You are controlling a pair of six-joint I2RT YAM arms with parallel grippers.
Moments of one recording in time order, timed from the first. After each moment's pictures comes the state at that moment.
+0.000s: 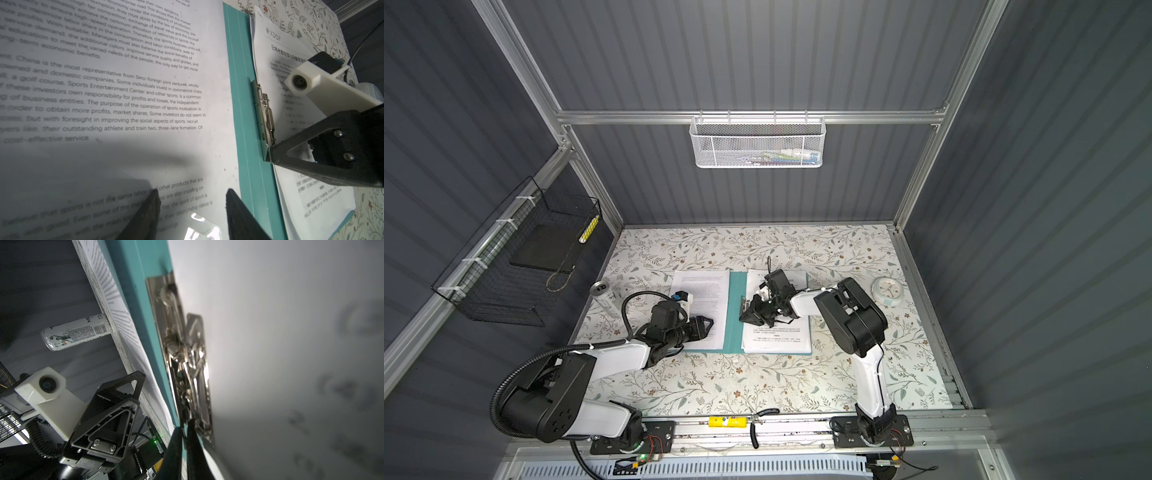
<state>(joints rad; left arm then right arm) -0.39 1.43 0.40 0.29 0.21 -0.48 0.59 2.07 1.10 0.09 -0.76 1.03</state>
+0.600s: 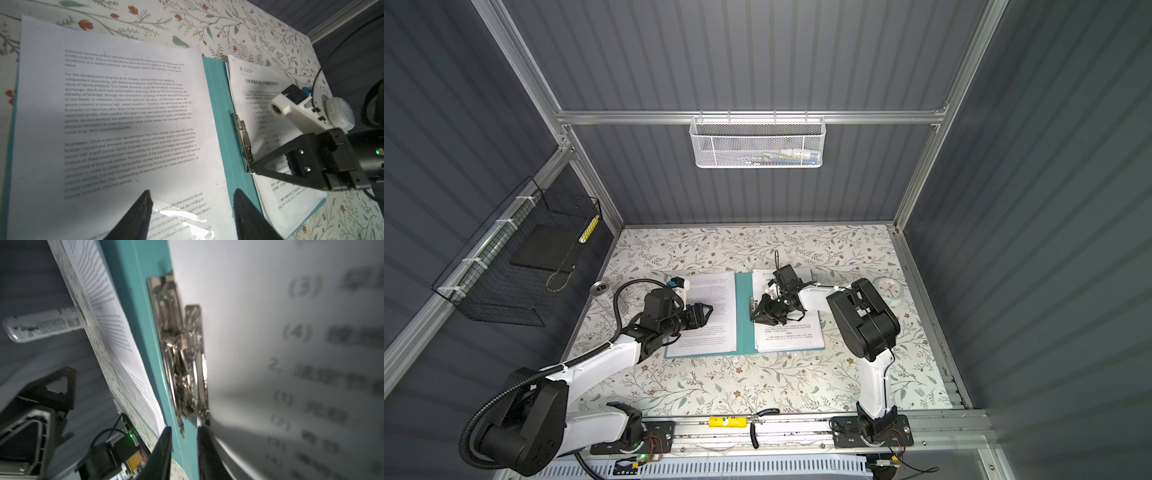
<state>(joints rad) -0.39 1.25 0.55 0.05 0.17 -0.45 0.53 1.98 1.12 -0.21 -0.69 0.76</state>
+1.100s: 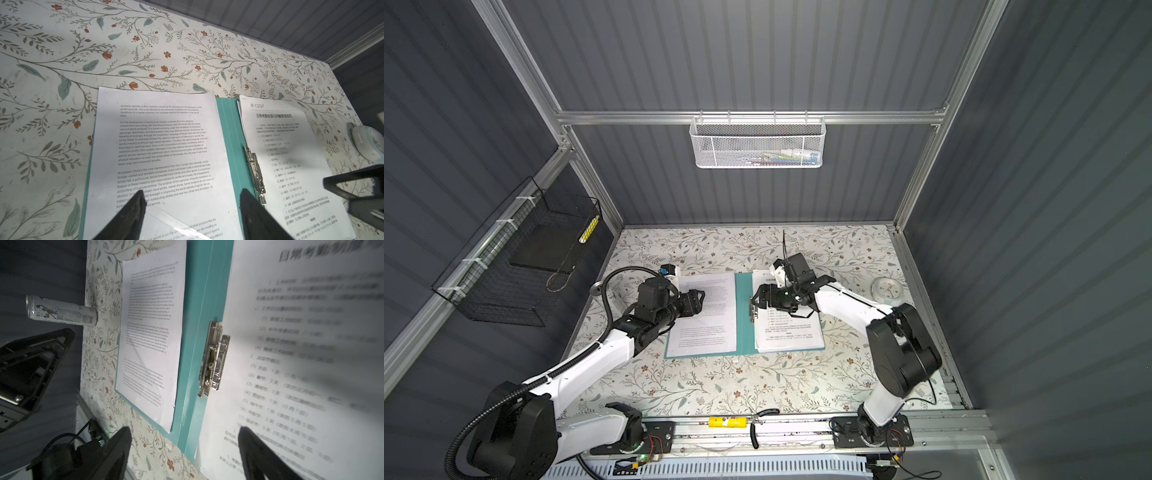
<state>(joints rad) -0.39 1.20 0.65 -0.06 0.00 -0.40 0.53 1.60 1.07 -0.33 -0.39 0.51</state>
